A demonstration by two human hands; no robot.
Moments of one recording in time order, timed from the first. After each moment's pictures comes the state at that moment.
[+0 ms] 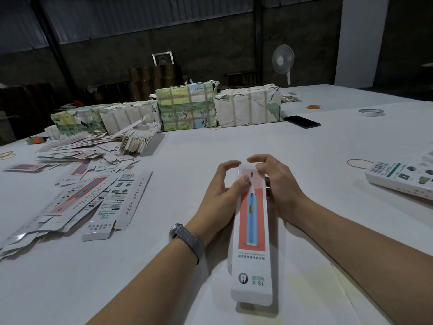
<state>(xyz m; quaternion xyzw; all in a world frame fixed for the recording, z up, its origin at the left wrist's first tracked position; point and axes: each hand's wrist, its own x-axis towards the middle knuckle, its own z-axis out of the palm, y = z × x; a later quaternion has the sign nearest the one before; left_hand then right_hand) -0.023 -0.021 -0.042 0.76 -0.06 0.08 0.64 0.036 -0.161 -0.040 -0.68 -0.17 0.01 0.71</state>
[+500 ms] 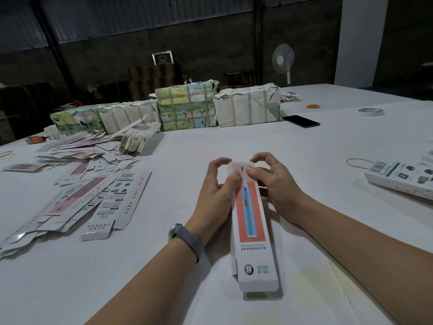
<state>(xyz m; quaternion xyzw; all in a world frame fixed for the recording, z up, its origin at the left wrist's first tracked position) -0.020 -0.017 -0.046 0.74 -0.05 0.13 0.66 0.039 -0.163 -0.044 -0.66 -0.22 0.06 0.72</state>
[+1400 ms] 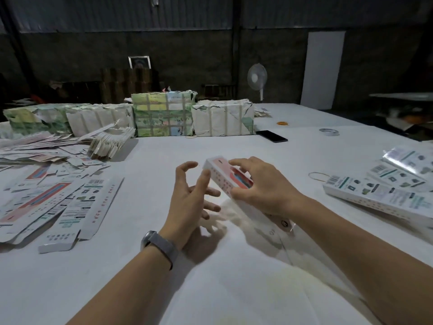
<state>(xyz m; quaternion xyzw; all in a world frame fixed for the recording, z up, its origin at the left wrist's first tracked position) -0.018 -0.019 -0.039 0.70 -0.02 0.18 0.69 0.022 -0.198 0.006 -0.92 -0.27 -0.10 0.28</state>
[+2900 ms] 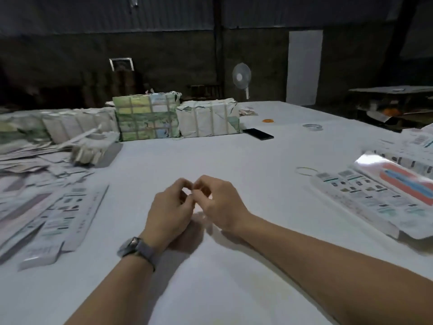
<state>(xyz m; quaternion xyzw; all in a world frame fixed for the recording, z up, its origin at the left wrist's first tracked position) -0.018 0.001 -0.043 0.90 -0.01 0.23 0.36 0.015 -0.139 -0.035 -0.85 -0.29 -0.12 0.42</state>
